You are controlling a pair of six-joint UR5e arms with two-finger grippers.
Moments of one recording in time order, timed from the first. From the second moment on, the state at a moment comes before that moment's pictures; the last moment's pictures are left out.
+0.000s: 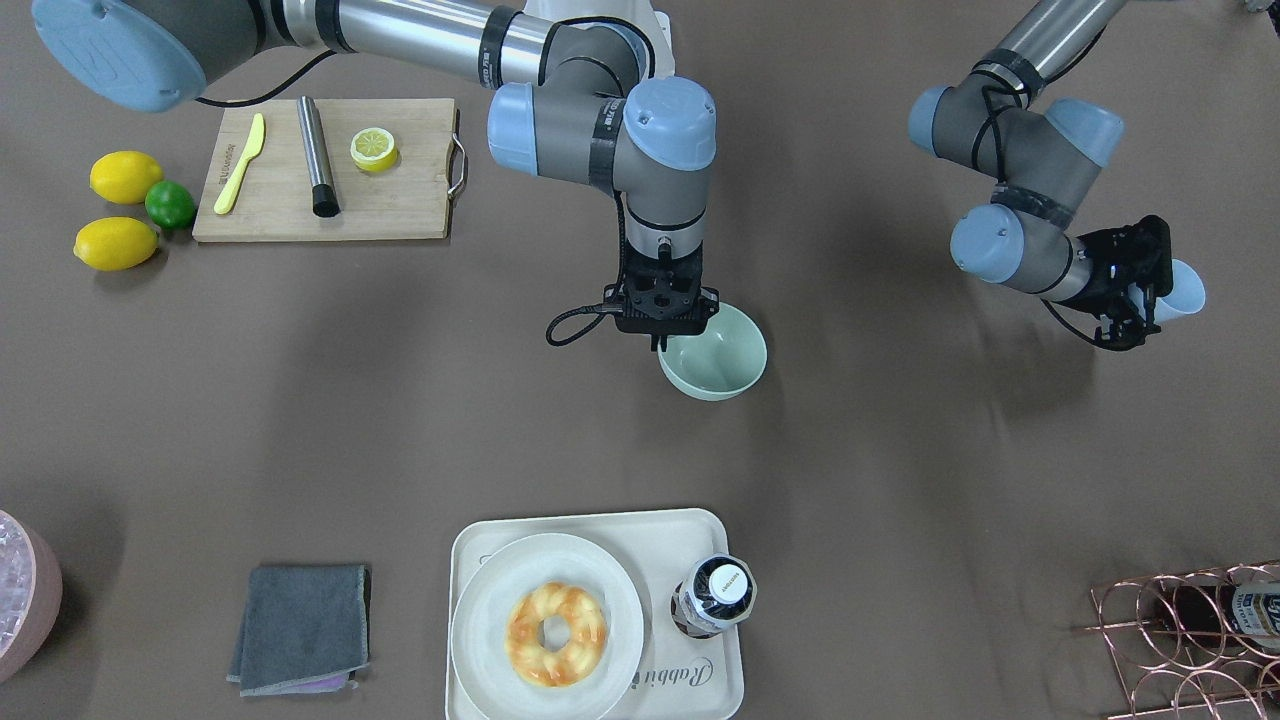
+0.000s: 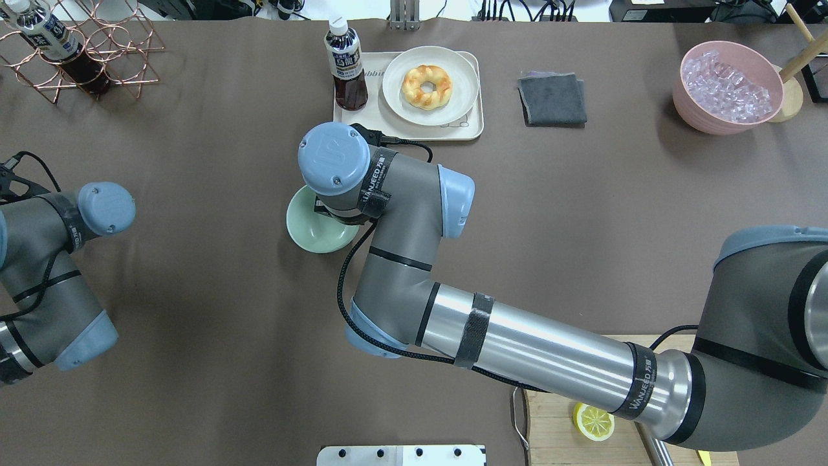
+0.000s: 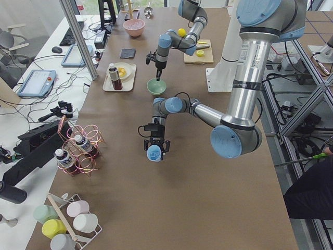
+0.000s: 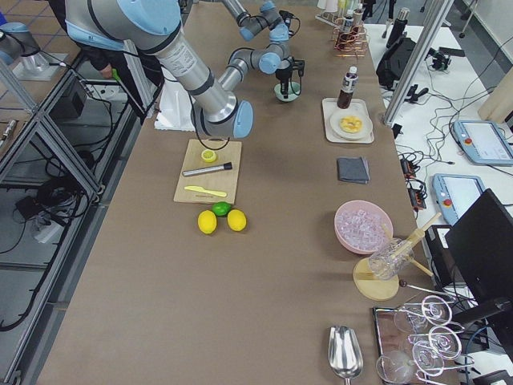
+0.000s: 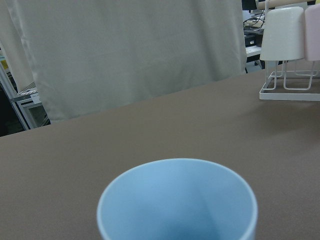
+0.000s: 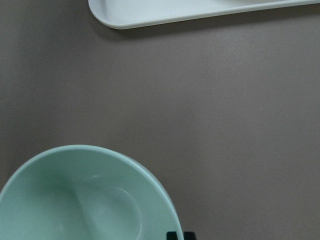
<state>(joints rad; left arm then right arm) -0.70 -1.76 -1.65 -1.07 -1.33 -2.22 0.46 -0.53 1.24 -1.48 1.72 1.35</state>
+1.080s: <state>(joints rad) -0.71 -1.88 -1.68 -0.98 -1.33 -2.19 0.62 -0.53 1.34 -1.57 1.86 1.26</state>
